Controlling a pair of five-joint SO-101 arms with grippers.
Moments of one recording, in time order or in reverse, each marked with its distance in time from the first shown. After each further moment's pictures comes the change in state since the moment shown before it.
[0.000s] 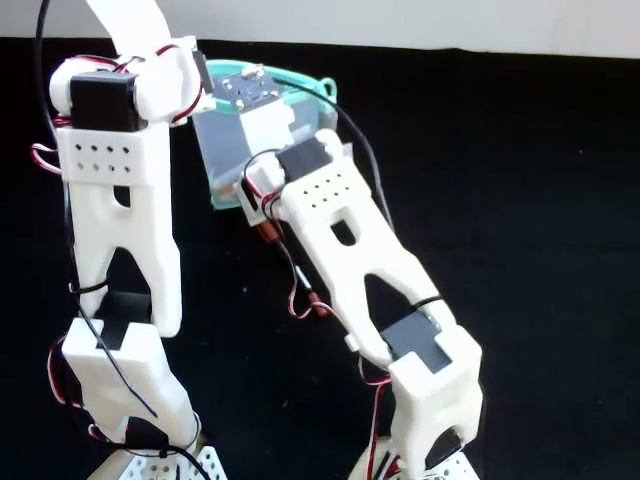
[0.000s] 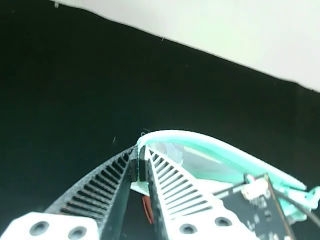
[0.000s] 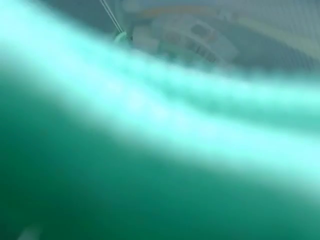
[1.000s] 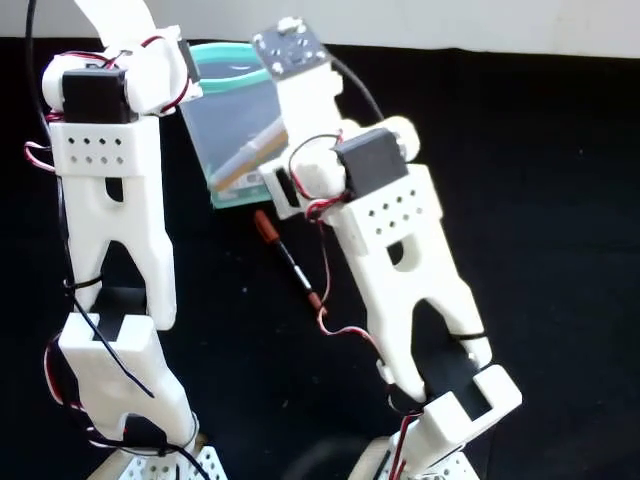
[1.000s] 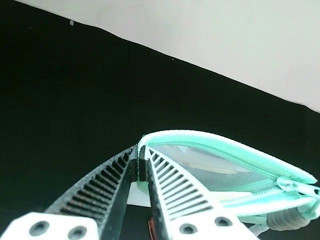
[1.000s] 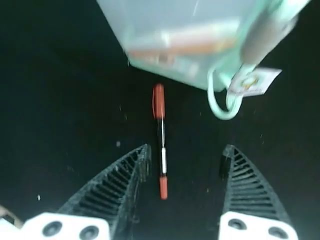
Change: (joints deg) left arm -1.9 3.5 -0.2 -2.6 -0.2; right arm 1.2 -18.2 -10.7 21.2 2.4
